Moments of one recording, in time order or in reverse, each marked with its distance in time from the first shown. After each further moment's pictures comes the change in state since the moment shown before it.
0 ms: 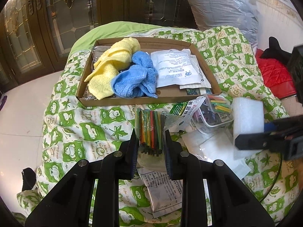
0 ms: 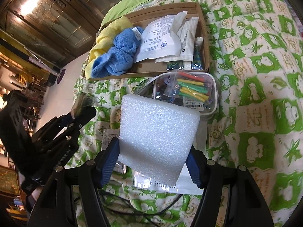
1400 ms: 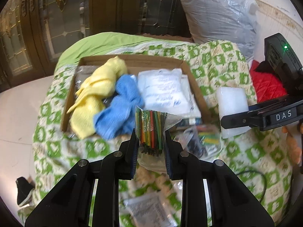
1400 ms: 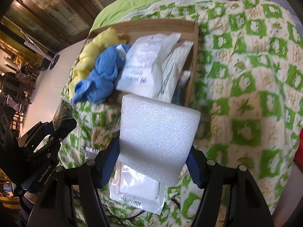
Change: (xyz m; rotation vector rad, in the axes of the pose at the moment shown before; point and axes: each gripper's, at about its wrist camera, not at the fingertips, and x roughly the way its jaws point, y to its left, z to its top) left arm 0.012 -0.014 0.064 -0.017 -0.025 -0.076; right arm -0.011 -0.028 0.091 -0.091 0.058 -0.096
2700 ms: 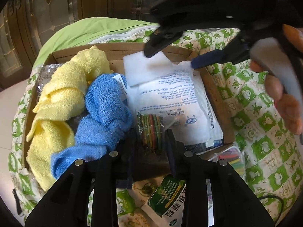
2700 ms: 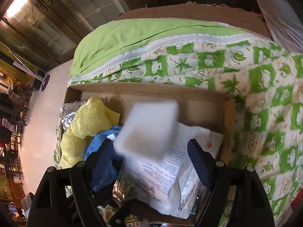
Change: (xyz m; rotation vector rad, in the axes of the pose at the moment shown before) left arm 0.090 -0.006 0.021 0.025 0.054 0.003; right arm 0.065 0.017 0.141 0.093 -0.060 0.004
